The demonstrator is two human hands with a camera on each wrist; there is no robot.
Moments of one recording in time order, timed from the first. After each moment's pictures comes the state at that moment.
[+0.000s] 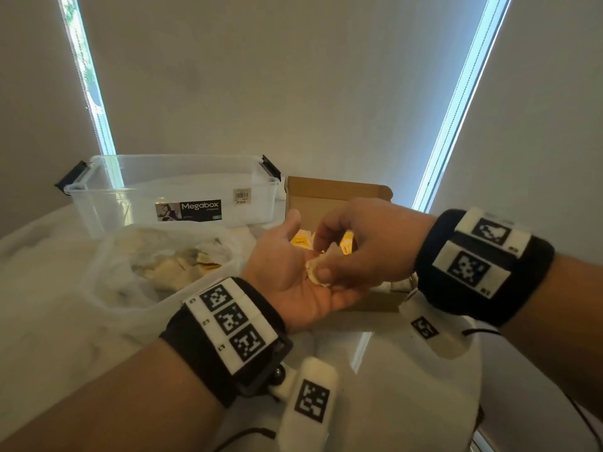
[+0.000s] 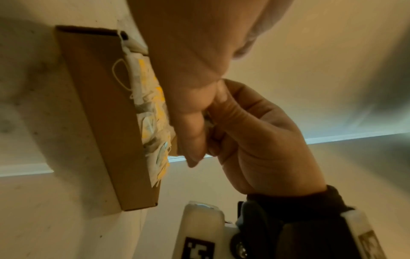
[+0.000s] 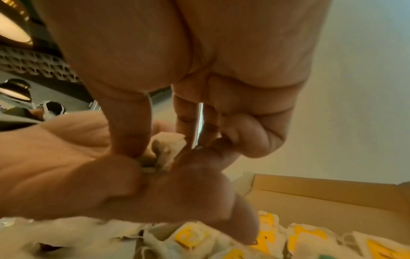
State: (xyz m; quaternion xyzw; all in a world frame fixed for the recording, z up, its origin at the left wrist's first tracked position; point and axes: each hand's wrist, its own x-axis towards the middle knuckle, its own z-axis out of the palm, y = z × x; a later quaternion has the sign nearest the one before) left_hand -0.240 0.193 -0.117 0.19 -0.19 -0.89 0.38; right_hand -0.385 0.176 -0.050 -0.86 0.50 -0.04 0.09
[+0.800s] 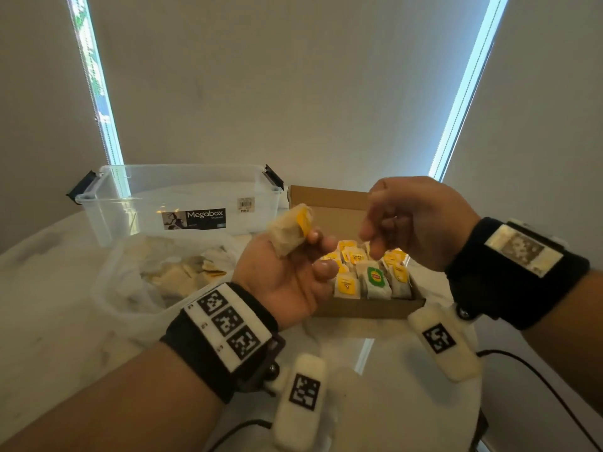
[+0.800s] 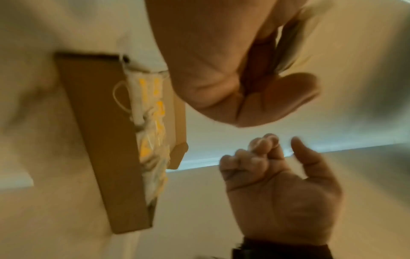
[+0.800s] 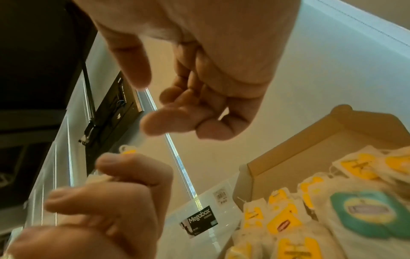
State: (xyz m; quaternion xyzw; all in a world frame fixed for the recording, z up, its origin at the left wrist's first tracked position) left_hand -0.229 0.193 -0.113 0.21 -0.29 -0.81 0.47; right_hand -0.414 0.180 -0.041 -0.66 0.43 -0.43 0.45
